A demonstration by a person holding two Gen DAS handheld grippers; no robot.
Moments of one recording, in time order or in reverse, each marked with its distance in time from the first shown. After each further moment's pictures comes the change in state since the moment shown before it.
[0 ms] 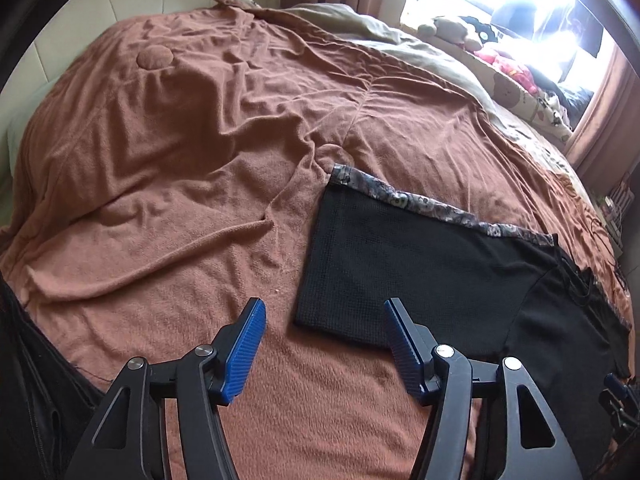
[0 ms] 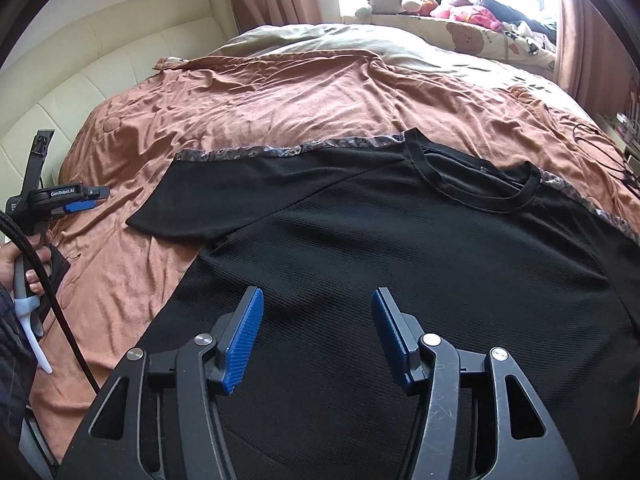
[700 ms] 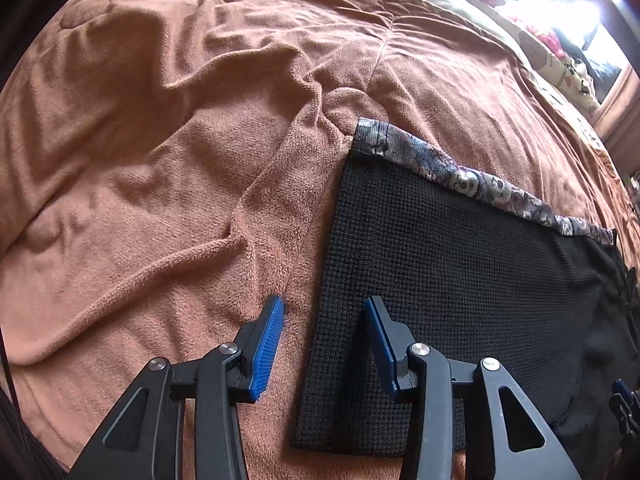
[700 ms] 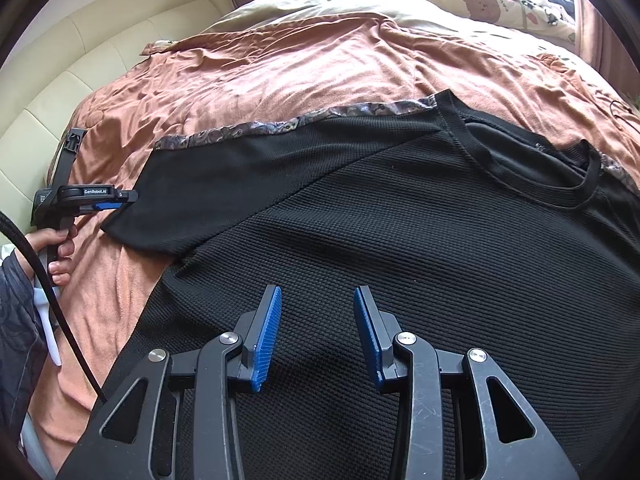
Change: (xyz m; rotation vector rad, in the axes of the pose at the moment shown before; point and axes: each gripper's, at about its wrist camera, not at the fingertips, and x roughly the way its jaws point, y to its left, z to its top) left arm 0.111 0.007 0.031 0.037 0.162 0.048; right arm 0.104 -0.019 0.028 0.036 0.085 0.068
